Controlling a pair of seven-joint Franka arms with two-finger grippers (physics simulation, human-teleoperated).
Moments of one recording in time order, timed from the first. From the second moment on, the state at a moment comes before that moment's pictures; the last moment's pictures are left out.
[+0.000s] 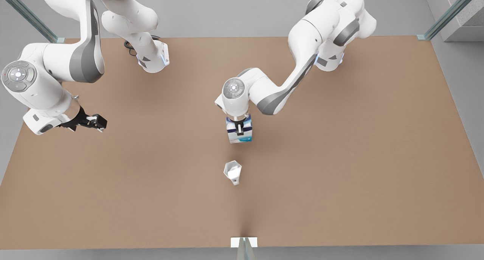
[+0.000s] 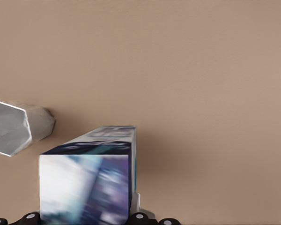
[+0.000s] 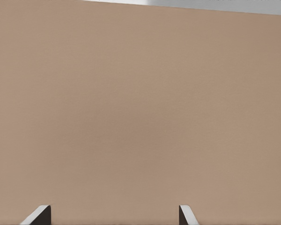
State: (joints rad) left arm -0.67 0.71 -0.22 -1.17 0.17 1.81 0.60; right arm 0.08 0.13 -0.03 -1.51 -0.12 1.63 0.06
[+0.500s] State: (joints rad) left arm -0.73 0.78 -0.22 -1.19 0.27 1.95 0.59; right arm 0.08 0.13 -0.03 -1.51 -0.12 1.63 0.06
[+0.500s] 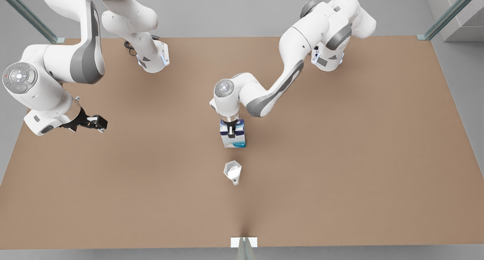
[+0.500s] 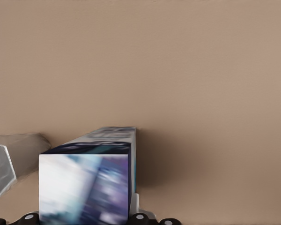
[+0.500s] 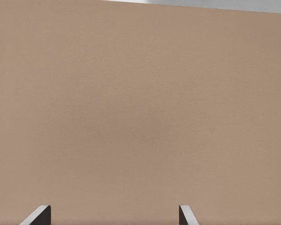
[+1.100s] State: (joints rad) left arm -0.76 0.82 -0.18 -1.19 0.30 2.00 0.54; right arm 0.08 0.13 -0.03 -1.51 -0.12 1.63 0.06
